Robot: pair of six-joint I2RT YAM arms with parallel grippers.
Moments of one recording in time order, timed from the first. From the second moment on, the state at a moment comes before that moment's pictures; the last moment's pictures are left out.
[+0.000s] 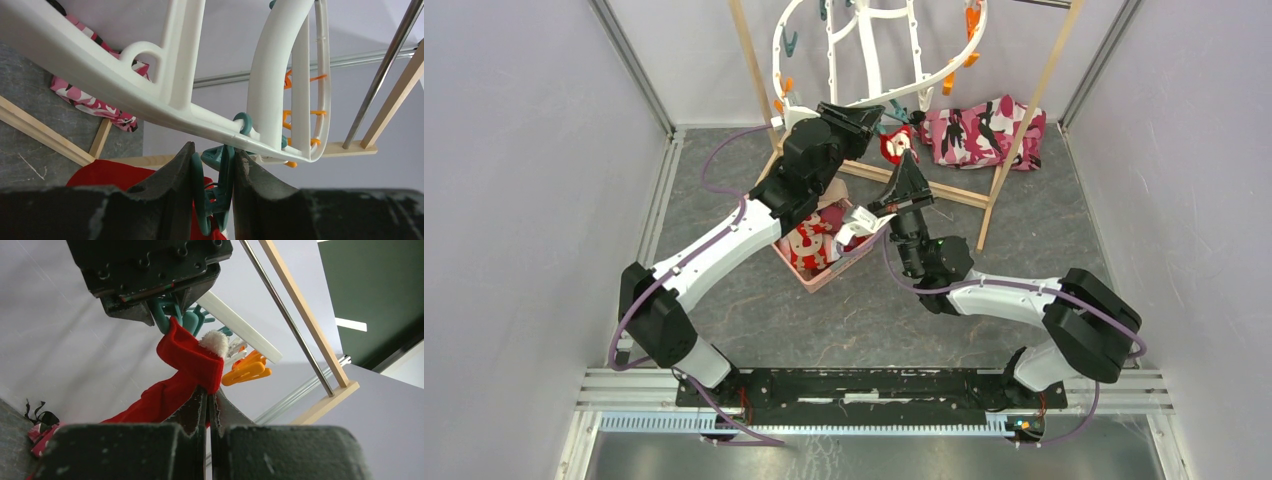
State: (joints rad) left arm -0.70 1.55 1.43 0.11 -0.32 -1.35; right arm 0.94 1.47 0.72 1.39 0.47 -1.61
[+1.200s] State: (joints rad) left arm -0.69 1.56 1.42 0.12 -0.29 -1.31; right arm 0.96 1.48 0.81 1.27 0.44 -1.60
